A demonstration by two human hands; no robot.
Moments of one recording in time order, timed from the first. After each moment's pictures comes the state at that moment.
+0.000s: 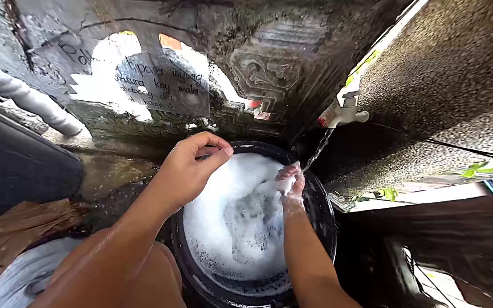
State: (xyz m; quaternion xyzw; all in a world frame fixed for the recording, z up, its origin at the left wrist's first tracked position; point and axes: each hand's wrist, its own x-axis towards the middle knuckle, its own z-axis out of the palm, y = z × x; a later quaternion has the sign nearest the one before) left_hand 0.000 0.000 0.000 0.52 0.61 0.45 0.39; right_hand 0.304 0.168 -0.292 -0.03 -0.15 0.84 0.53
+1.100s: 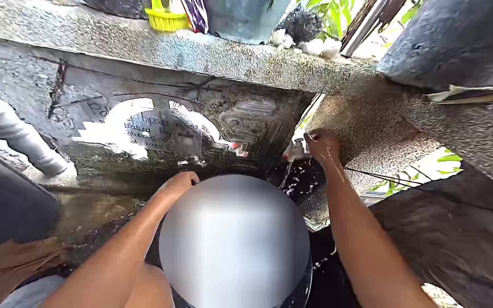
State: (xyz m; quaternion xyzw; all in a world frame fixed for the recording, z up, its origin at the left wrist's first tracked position) left_hand -0.062 0.042 -0.044 0.60 0.73 0.12 0.32; right_hand 0.347 0.240 0.036 -0.63 -0.70 0.09 0.32
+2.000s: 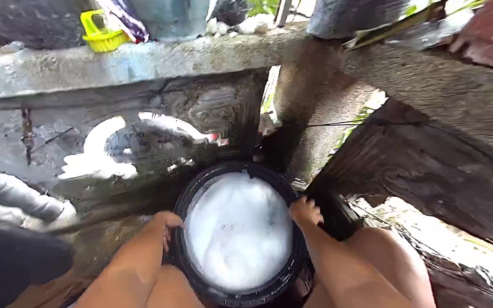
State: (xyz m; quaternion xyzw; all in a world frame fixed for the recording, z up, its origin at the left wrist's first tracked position) left_hand -0.105 0.011 -0.194 0.26 0.80 -0.07 0.54; right_hand 0.390 -0.011 -0.192 -0.88 -0.46 0.16 0.02
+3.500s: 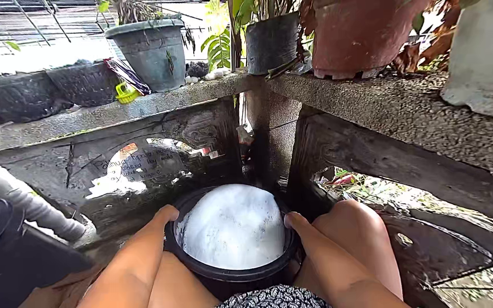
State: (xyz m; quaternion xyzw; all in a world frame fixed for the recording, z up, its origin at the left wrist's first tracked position) left_hand -0.061 -0.044 -0.095 0.52 0.81 -0.16 0.23; right_hand 0.398 -0.113 -0.150 -0.72 -0.56 0.31 -0.27
